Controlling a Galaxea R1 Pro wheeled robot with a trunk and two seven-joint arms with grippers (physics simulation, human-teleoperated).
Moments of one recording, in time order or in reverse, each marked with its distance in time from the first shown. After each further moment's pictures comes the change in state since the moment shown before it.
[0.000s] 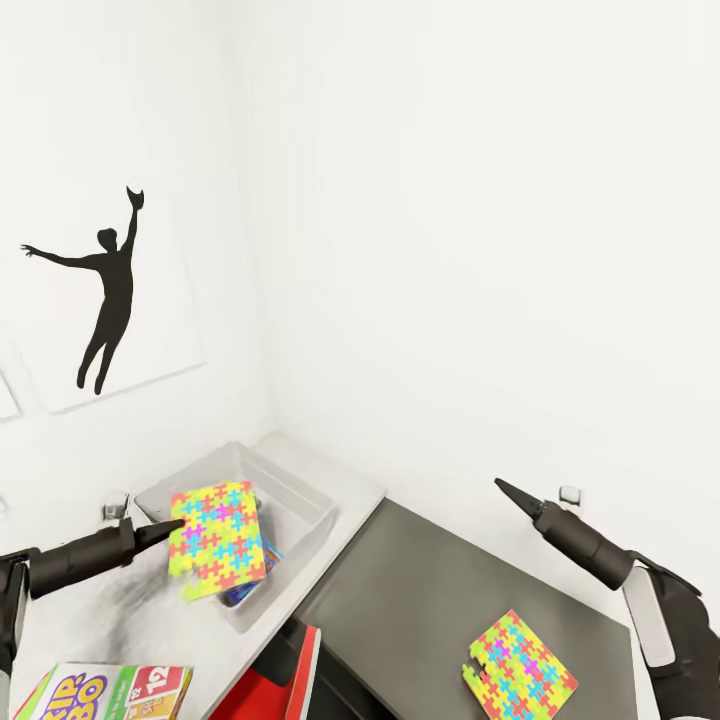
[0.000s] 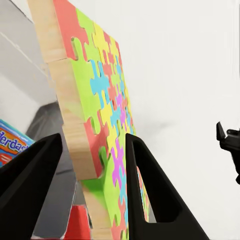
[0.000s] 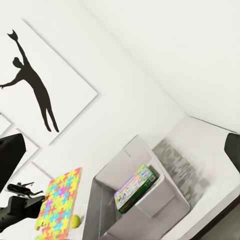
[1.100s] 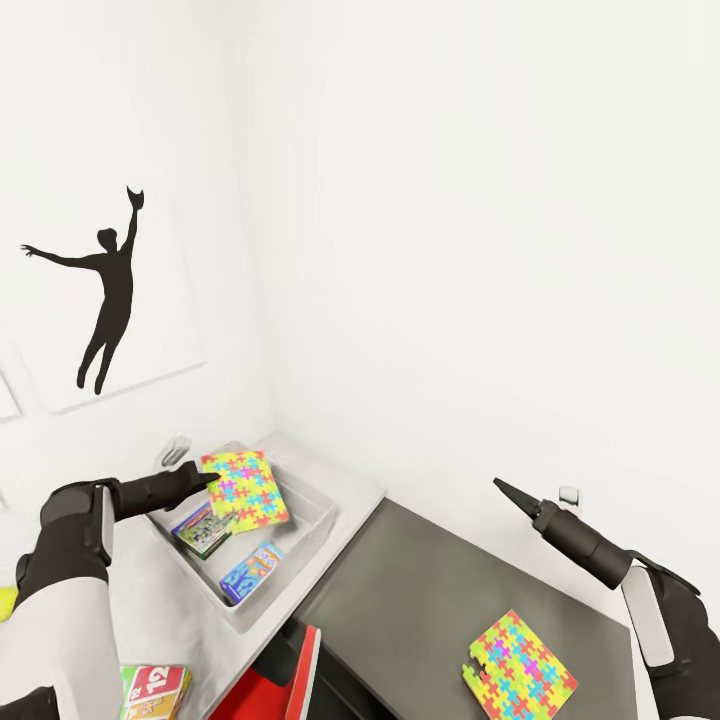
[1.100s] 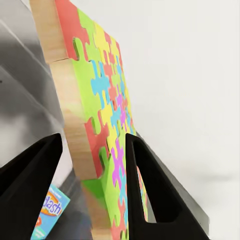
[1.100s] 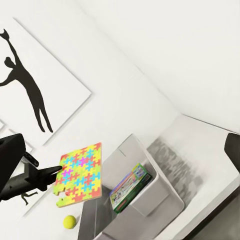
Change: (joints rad) left arm -0.221 -0.192 -0.007 -0.038 0.013 0.103 0.612; right arm 0.000 0.002 0.002 -0.005 0.001 0.005 -0.031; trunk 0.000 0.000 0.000
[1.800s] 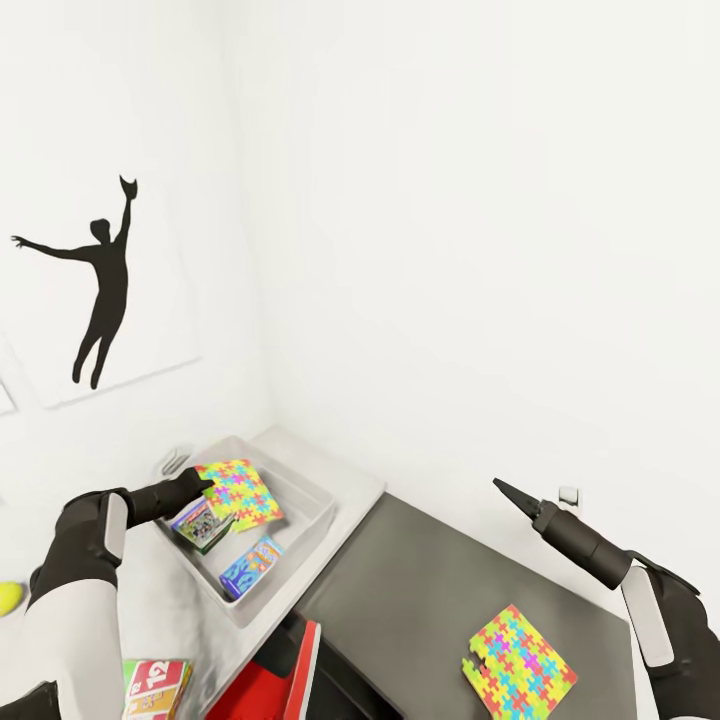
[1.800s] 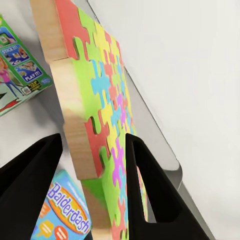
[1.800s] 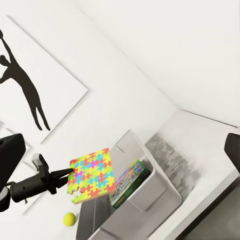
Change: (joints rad) left arm 0.000 -0.004 0.004 0.106 0.272 -0.101 0.384; right arm 0.001 0.000 0.002 0.002 -0.001 0.003 0.001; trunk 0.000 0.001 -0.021
